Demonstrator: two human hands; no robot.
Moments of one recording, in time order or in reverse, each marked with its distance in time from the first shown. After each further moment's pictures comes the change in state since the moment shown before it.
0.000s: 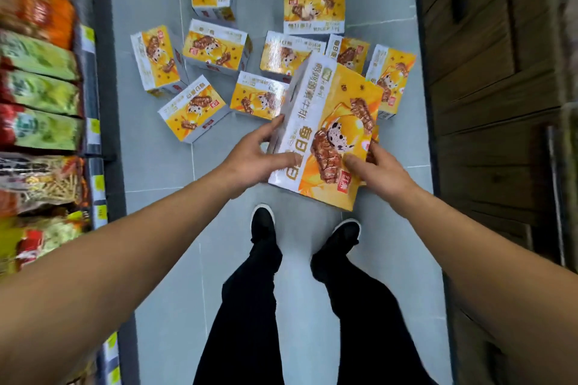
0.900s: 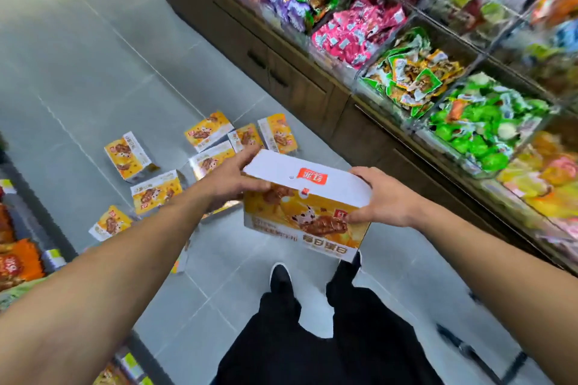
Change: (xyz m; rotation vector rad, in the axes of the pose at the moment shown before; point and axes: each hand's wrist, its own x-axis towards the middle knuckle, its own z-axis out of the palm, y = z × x) left_hand -0.125 0.188 -0.021 0.442 -0.580 0.162; right_hand -0.336 -0.063 -0.027 -0.294 0.357 -0.093
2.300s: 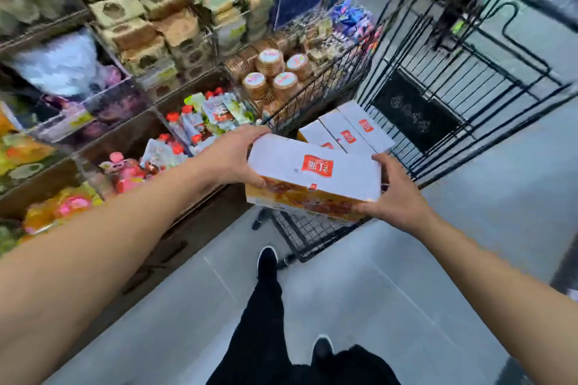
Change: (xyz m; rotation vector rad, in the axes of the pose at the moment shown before) left_hand -0.101 0.126 0.968 1.488 -1.149 1.153; right_hand -0.655 0.523 0.156 0.948 1.307 1.016
